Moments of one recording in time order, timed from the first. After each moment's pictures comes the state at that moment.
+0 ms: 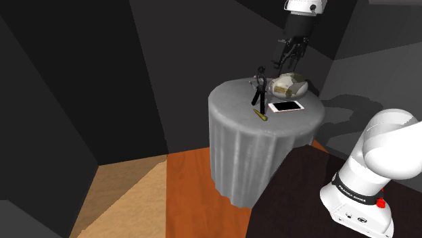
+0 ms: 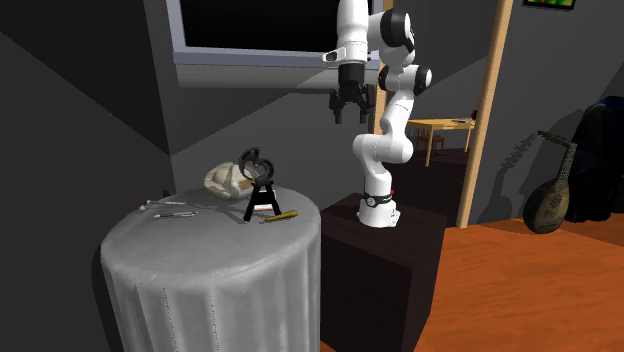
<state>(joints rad) -0.01 -0.79 0.04 -2.30 0.10 1.59 0.16</state>
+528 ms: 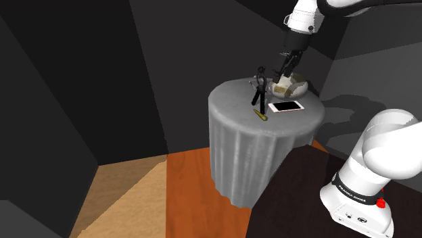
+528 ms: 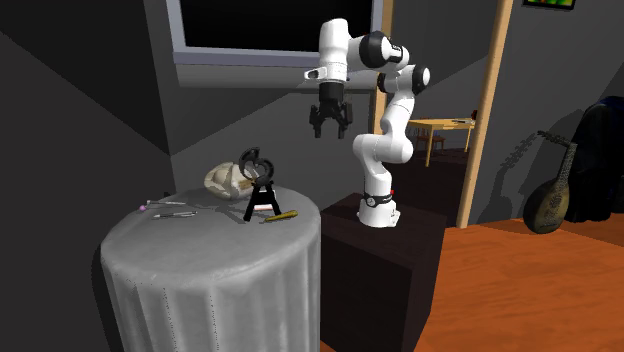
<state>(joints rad) -0.03 -0.81 -0.08 -2.45 0.02 1.79 -0.03</state>
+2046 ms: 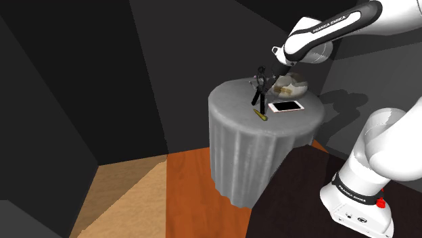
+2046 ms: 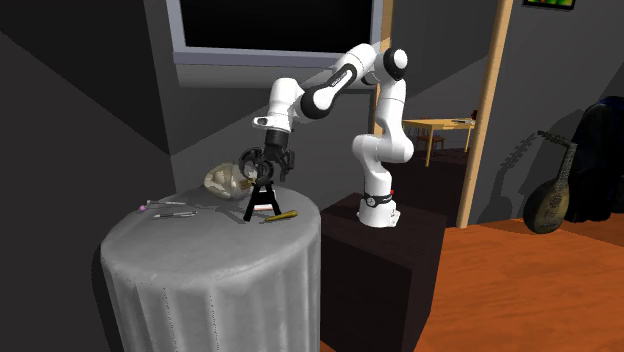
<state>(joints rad) 0.09 -0.39 -0.54 -2.54 0.07 2.48 -0.67</state>
